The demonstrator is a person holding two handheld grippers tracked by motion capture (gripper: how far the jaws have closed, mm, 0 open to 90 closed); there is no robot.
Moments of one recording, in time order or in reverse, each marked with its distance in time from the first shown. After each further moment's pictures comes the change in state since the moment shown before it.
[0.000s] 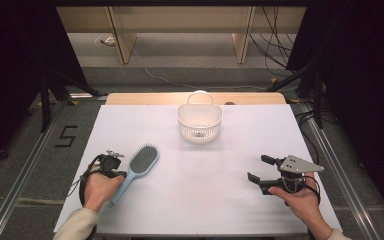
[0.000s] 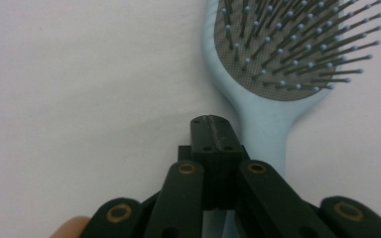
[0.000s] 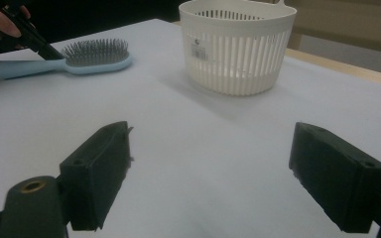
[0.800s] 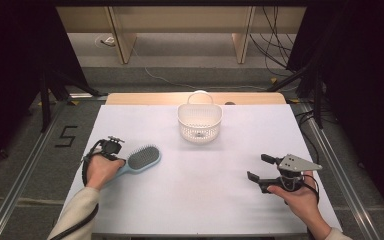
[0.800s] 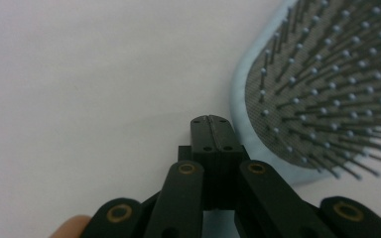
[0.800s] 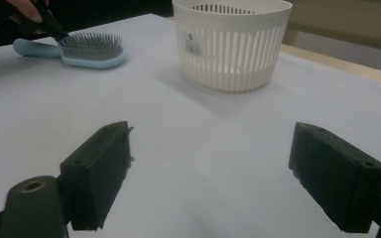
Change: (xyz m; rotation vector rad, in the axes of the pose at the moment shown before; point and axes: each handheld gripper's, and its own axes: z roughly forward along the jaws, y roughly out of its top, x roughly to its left) left arm 0.023 0.037 0.017 0.049 0.002 0.001; right arm -0.003 -0.001 0.004 0.017 -0.016 -0.004
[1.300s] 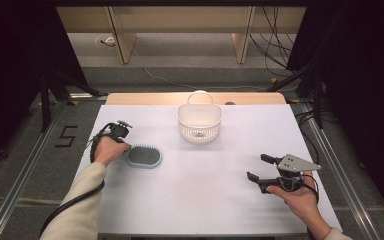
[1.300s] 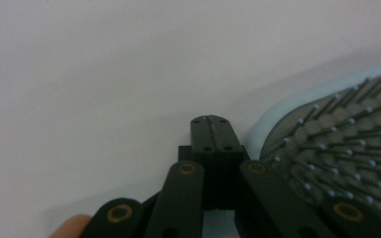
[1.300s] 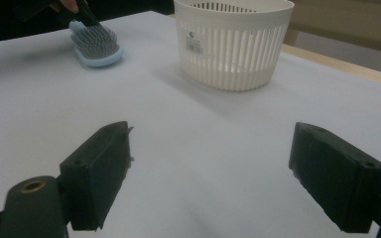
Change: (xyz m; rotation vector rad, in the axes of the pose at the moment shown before) left arm 0.016 0.054 0.026 0.014 0.010 0.105; right arm 0.000 0.000 0.001 0.006 -0.001 -0.016
